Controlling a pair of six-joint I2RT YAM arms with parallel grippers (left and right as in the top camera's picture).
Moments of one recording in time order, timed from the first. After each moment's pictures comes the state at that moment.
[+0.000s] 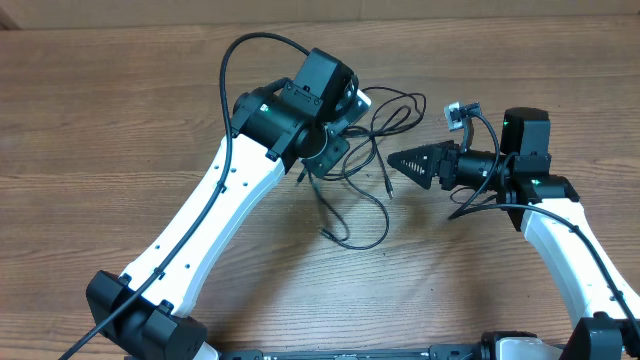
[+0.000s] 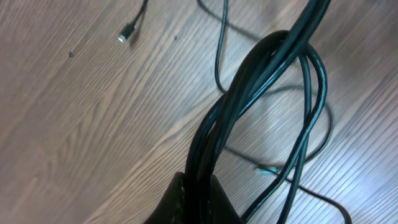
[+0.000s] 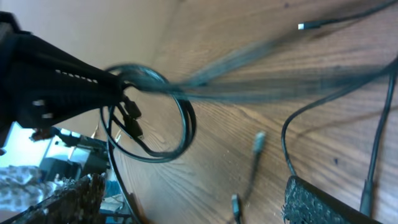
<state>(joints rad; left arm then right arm) -0.58 1.72 1.76 -1.17 -0.04 0.24 0.00 1.40 0.86 -0.22 -1.07 0.20</state>
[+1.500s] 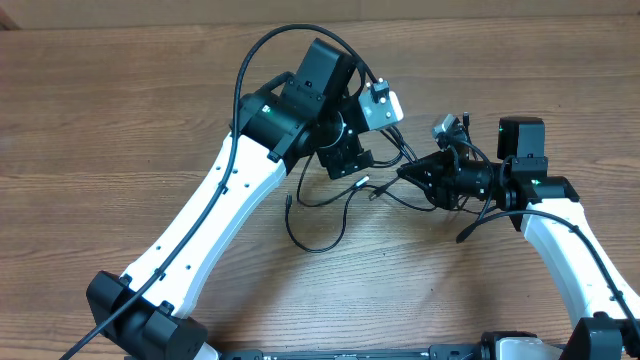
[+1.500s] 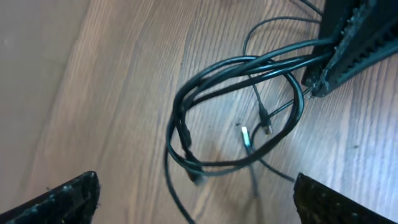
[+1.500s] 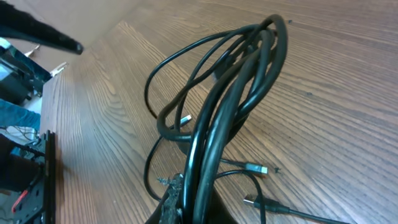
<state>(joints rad) -0.59 1.72 1.76 -0.98 0.14 0.62 0.00 1.40 0.86 -0.39 -1.01 -0.40</state>
